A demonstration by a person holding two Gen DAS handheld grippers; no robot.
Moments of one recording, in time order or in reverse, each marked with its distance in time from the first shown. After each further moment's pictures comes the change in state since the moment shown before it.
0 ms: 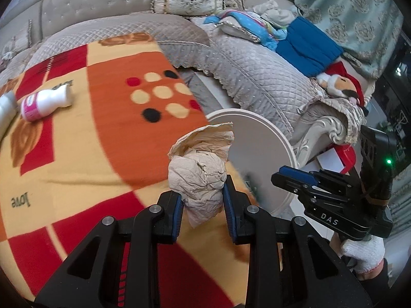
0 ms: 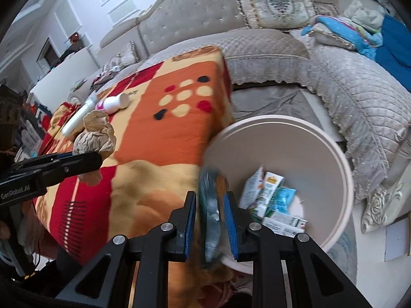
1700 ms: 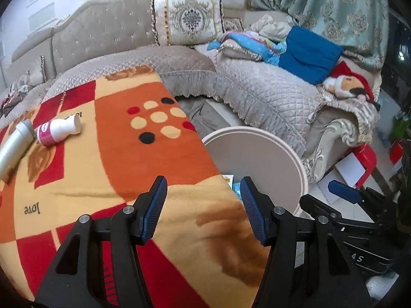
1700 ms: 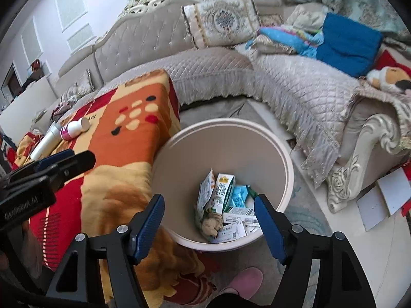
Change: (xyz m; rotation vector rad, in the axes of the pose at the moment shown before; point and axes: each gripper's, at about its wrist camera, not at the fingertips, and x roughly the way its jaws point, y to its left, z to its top) left arm -0.009 -0.037 -0.027 0.088 -0.202 0.138; right arm -0.048 -0.004 -0.042 0.139 -0.149 -0.263
